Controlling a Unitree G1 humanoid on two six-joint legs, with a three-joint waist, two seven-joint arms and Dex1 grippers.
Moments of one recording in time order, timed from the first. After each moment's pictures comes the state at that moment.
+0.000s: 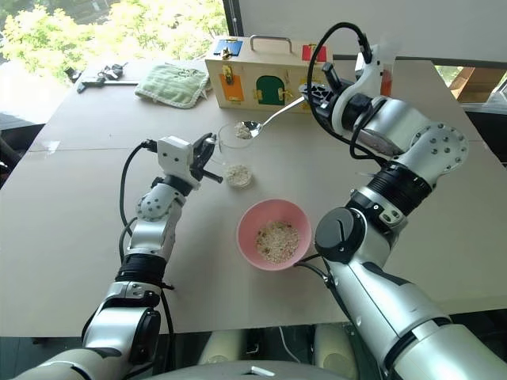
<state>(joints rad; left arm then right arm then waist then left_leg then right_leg) -0.51 0.29 0.08 0.42 -0.10 -0.28 -0.37 -1.28 0.14 -1.04 0.01 0.80 1.60 -0.38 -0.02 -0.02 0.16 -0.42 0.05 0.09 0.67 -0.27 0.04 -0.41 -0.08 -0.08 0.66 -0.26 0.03</state>
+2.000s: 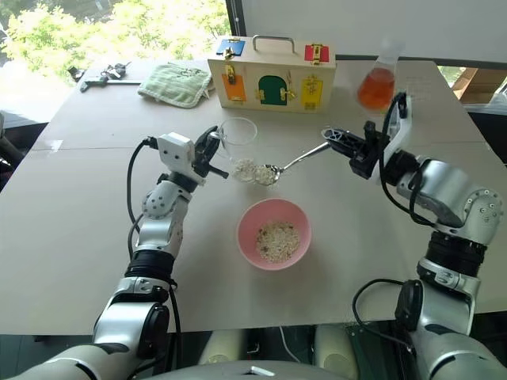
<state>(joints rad) -0.56 0.25 0.11 0.46 -0.13 -0.36 -0.43 -0.60 -0.40 -0.46 -0.02 1.95 1.25 -0.51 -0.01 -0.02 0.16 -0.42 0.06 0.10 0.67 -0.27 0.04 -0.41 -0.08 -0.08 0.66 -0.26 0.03</state>
